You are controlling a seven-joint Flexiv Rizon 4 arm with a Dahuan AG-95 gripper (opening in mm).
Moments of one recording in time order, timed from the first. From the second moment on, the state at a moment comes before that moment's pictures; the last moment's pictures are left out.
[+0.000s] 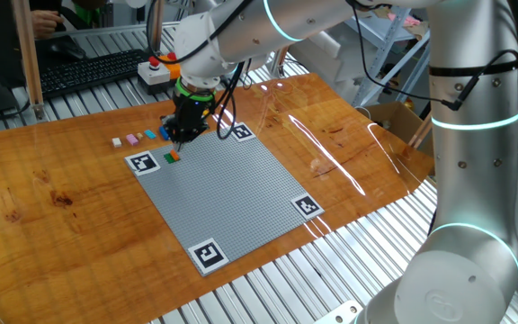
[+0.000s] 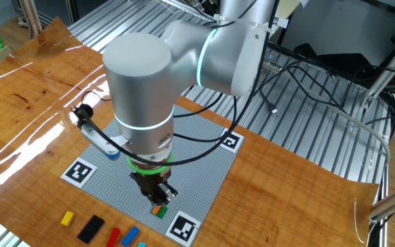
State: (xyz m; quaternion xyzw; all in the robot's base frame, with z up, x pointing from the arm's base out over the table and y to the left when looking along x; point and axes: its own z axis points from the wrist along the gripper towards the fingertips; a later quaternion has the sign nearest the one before) arm 0.655 0.055 0.030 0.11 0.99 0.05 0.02
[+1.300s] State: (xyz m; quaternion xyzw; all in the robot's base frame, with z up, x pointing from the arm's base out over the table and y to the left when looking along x) arm 0.654 0.055 0.032 0.39 0.92 0.04 0.01
